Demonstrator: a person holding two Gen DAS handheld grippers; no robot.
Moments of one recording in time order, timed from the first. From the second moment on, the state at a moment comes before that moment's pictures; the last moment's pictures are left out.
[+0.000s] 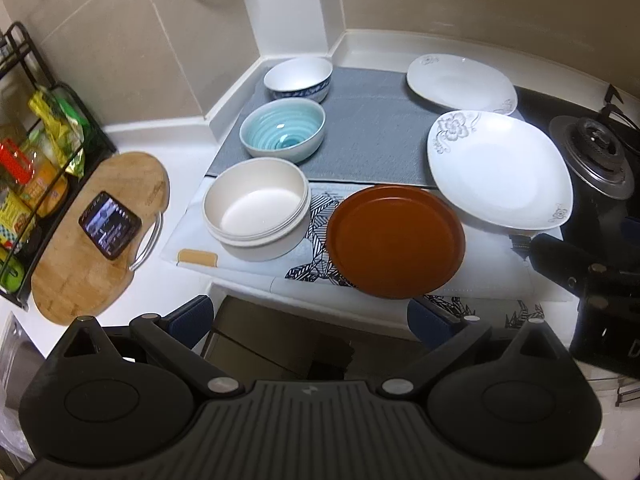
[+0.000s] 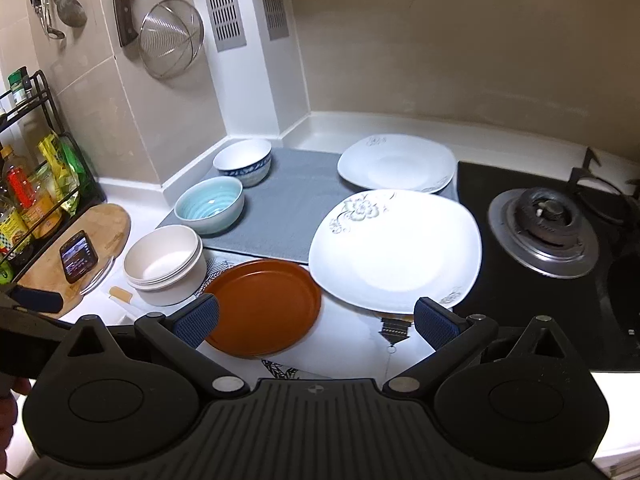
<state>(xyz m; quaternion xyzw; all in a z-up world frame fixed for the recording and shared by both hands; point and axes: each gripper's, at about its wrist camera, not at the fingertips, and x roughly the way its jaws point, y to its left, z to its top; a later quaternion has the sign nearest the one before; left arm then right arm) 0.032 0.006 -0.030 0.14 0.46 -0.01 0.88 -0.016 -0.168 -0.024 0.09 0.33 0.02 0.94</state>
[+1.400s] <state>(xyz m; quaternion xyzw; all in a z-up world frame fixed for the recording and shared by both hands) 0.139 0.086 -0.095 0.02 0.57 -0.09 0.82 0.094 -0.139 -0.093 0.13 0.50 0.09 0.85</state>
